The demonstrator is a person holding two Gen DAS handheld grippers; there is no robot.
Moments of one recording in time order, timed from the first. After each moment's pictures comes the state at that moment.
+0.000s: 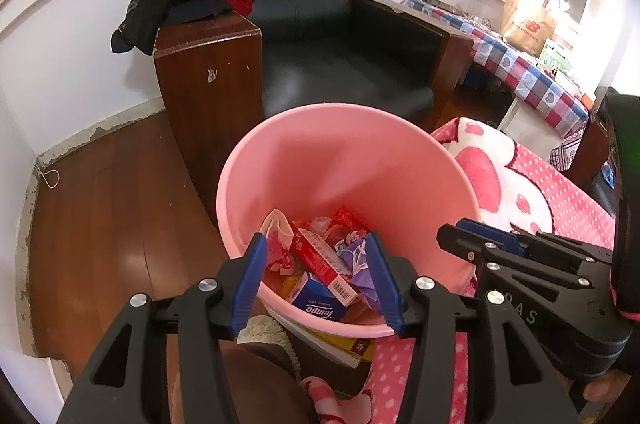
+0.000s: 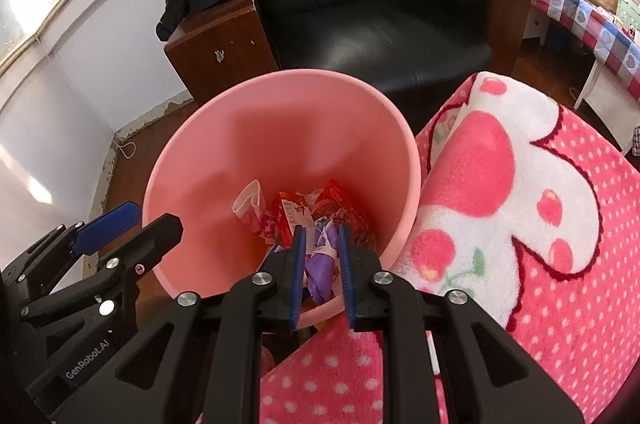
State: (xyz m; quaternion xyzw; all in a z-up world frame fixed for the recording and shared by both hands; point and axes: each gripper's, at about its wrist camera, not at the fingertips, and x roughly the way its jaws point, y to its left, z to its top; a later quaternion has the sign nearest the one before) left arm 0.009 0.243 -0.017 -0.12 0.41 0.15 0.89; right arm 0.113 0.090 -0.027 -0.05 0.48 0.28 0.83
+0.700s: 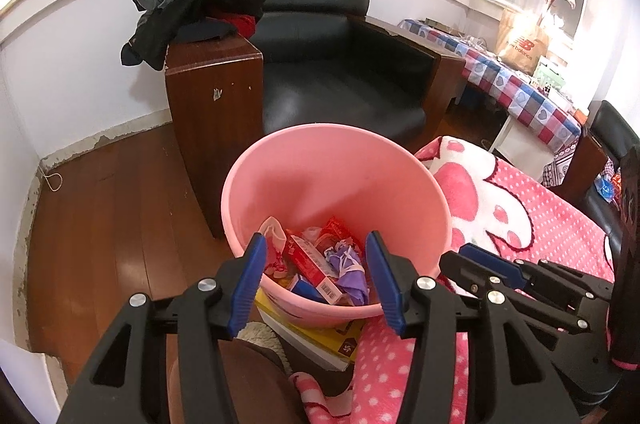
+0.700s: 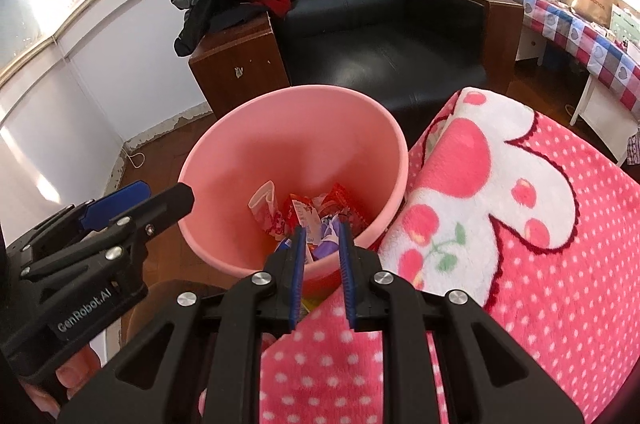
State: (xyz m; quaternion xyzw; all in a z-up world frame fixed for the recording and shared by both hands) left arm -0.020 0.225 0.005 -0.12 0.37 0.15 0.91; right arm 0.071 0.062 -0.005 -0.04 0.44 0.29 0.85
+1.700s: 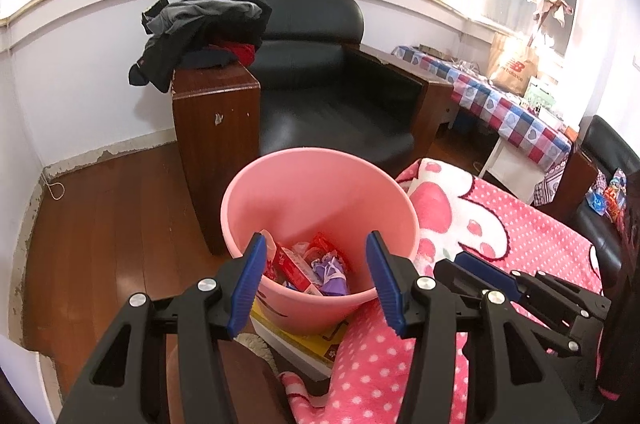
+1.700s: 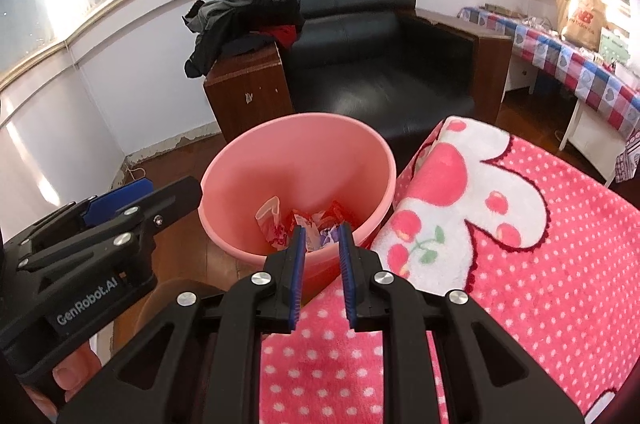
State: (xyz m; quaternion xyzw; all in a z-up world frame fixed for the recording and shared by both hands) left arm -0.055 0.197 0.031 -0.12 0.32 0.16 0.93; right arm 0.029 0.044 0.023 -0.05 0.38 0.29 0.88
